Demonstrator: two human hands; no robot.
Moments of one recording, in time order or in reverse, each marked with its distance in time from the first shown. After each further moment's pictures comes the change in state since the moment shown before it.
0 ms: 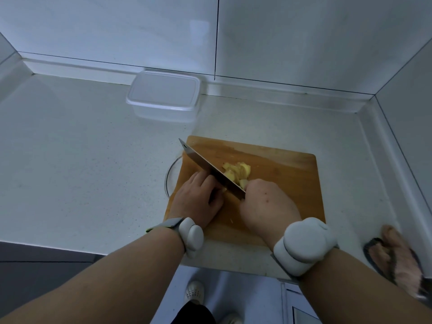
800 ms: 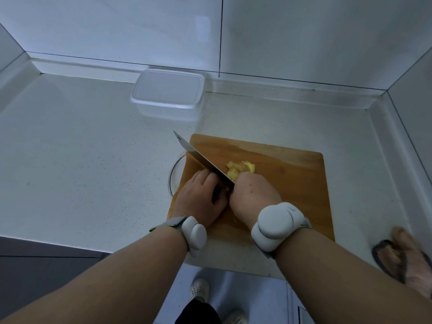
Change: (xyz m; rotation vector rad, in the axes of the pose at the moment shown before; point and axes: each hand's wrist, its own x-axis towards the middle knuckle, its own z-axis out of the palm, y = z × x) left_hand 0.001 0.005 0.000 0.026 0.078 -0.010; right_hand 0.027 -0.015 0.009 0.035 -0.023 -0.025
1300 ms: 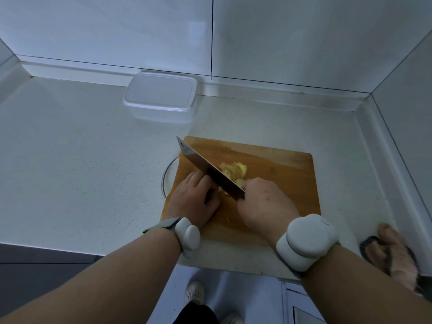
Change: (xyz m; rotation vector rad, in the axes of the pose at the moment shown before) left_hand -0.002 -0.004 0.002 0.003 -0.077 0.001; right_hand -0.030 0.020 -0.016 0.030 -0.024 -0.007
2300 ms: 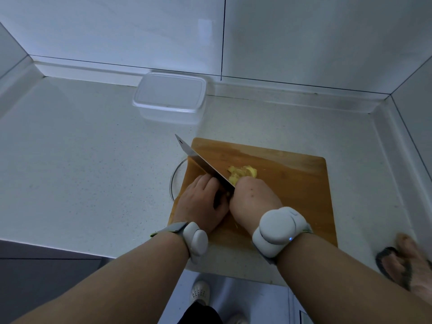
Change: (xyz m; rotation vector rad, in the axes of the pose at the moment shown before) left_hand 0.002 0.004 -0.002 0.006 0.065 -0.011; right_hand 0.033 -0.023 0.014 -0.016 0.004 0.011
